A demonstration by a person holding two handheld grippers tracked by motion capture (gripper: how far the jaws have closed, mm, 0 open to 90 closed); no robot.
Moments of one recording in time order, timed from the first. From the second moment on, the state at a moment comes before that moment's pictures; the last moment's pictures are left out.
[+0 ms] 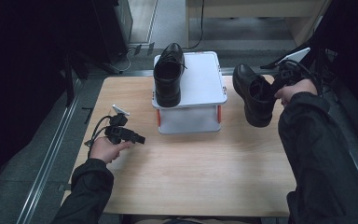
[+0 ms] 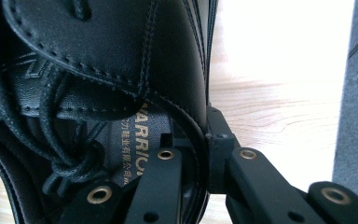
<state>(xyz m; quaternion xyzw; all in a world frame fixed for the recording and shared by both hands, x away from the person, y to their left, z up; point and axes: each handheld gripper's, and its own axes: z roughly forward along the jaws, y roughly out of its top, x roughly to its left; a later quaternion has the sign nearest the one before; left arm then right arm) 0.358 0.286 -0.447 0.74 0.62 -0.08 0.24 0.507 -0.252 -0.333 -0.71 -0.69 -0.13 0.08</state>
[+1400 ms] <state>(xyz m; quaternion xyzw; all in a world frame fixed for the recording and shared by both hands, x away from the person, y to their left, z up) 0.360 0.289 -0.446 0.74 0.62 -0.10 0.25 0.544 -0.075 -0.244 -0.65 -0.75 -0.12 0.05</state>
